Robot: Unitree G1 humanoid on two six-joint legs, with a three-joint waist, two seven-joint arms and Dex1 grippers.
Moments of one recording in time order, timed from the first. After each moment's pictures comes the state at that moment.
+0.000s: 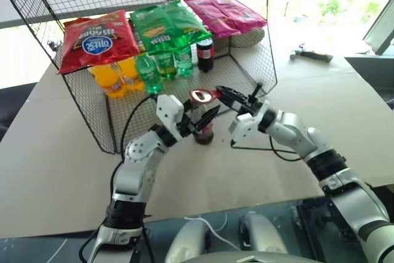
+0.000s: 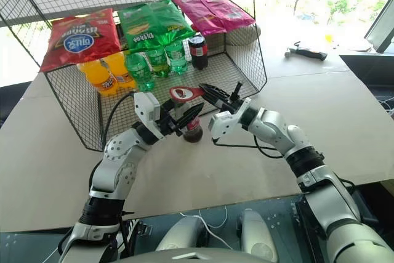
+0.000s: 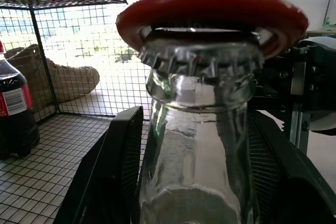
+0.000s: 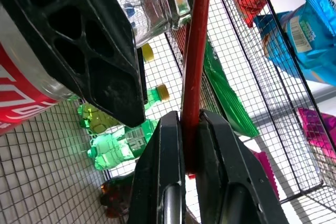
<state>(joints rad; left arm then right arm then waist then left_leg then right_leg) -0.25 0.29 -0.04 -0.13 -0.36 0.06 -0.71 -0.71 -0.40 0.38 0.45 -0.70 -0.84 -0.02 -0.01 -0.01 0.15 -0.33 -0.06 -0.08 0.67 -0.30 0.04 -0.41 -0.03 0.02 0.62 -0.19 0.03</state>
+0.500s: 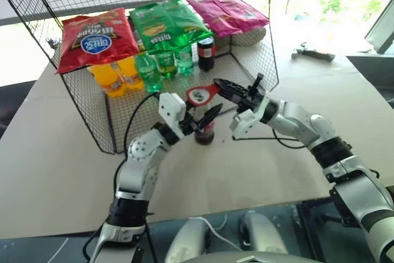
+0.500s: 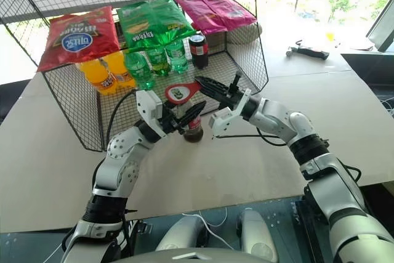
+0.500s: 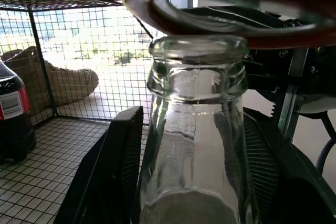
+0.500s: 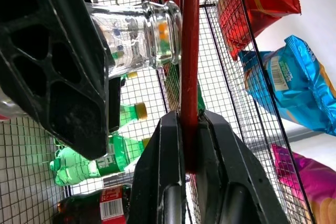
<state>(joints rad) -0.27 0.28 -0.04 -0.12 -0.36 0.05 -0.70 -0.78 -0.42 0.38 0.47 -0.77 -0.90 -0.13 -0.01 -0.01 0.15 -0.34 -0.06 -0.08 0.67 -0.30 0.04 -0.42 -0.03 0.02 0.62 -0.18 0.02</state>
